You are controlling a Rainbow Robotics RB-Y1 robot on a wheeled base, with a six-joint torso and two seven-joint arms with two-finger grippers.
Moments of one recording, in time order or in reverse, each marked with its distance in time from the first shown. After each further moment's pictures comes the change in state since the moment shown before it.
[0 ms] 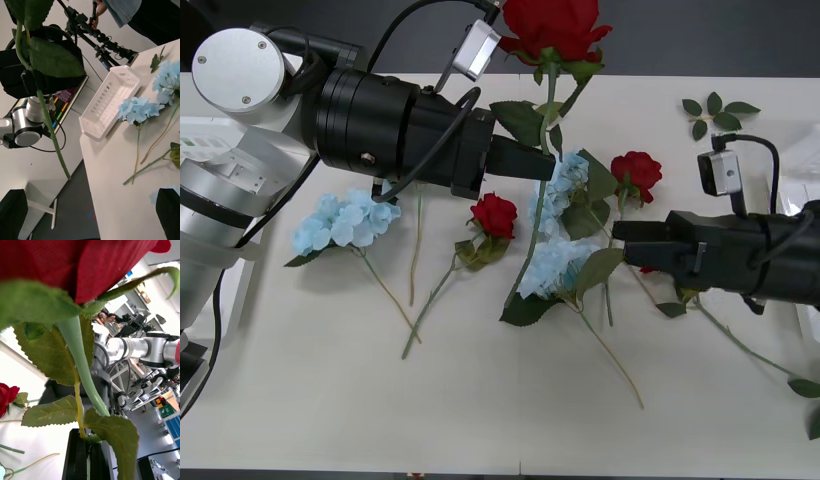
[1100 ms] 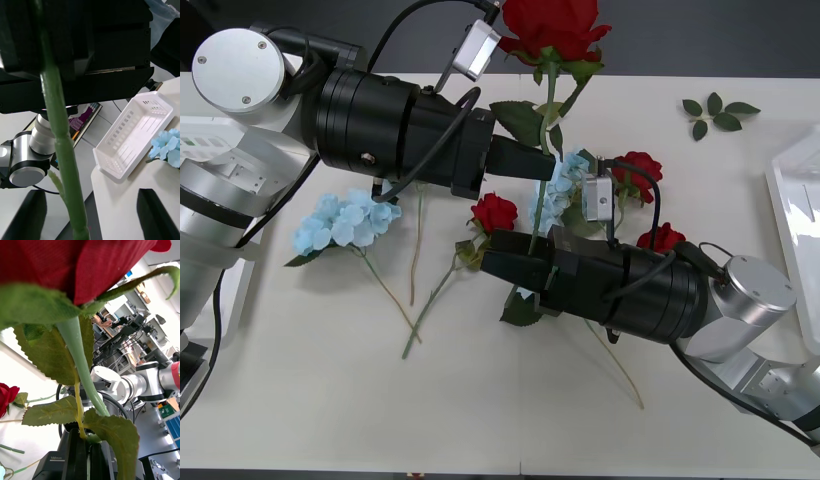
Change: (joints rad) right arm 0.060 0.423 0.028 -0.129 0.276 -0.254 0.000; left arm 0.000 0.000 0.000 0.000 0.000 0.000 0.000
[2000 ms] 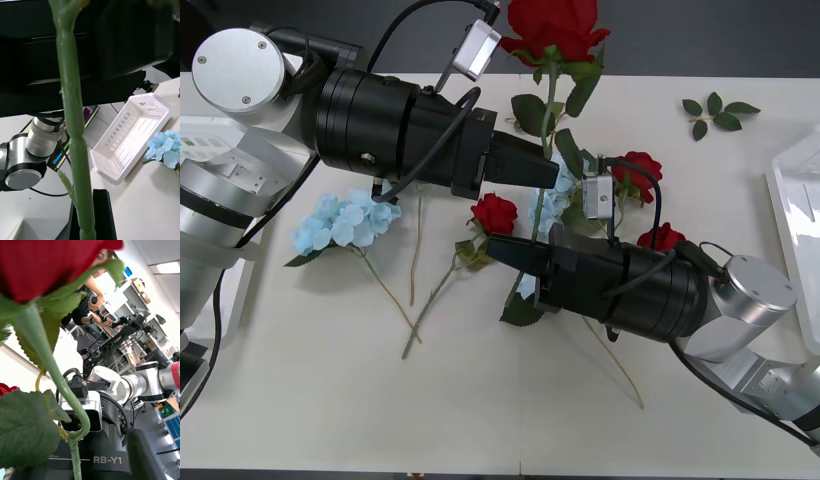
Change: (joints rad) right arm -0.001 0.000 0.000 0.000 0.000 -0.019 0.000; left arm 0.000 0.000 0.000 0.000 0.000 0.000 0.000
